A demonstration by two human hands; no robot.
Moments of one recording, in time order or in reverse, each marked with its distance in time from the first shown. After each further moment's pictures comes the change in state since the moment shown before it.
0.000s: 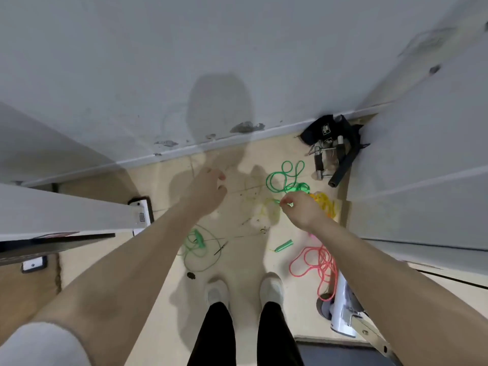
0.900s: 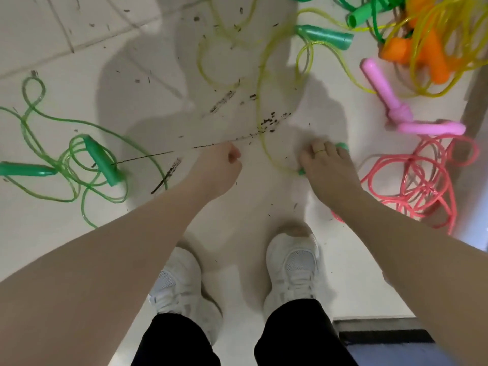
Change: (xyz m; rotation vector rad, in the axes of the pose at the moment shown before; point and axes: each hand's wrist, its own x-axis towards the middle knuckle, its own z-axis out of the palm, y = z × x) left_hand 0.180 -0.203 0.497 -0.142 -0.336 -0.218; right_hand 0.227 0.339 0.388 -0.762 -0.054 -0.123
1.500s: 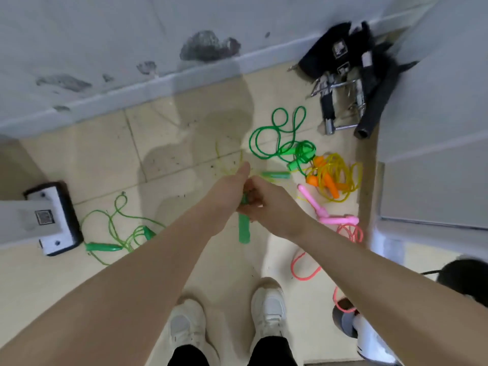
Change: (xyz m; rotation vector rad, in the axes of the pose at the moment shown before) left_hand -0.122 0.178 -0.162 -0.698 0.031 -0.052; right_hand -0.067 -0.018 -0.298 1.256 0.082 -0.085
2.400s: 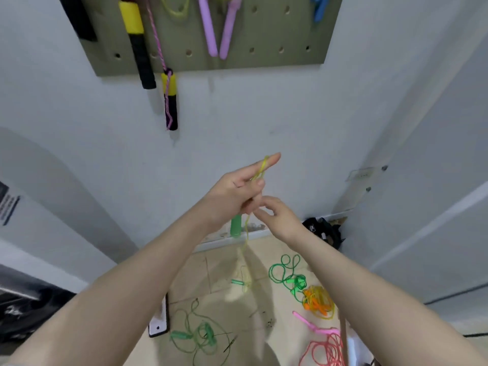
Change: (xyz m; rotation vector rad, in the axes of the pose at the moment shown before) left_hand -0.561 0.294 -0.198 0.094 -0.329 1.120; right_hand -0.287 -0.480 -0.084 -0.060 0.242 -0.406
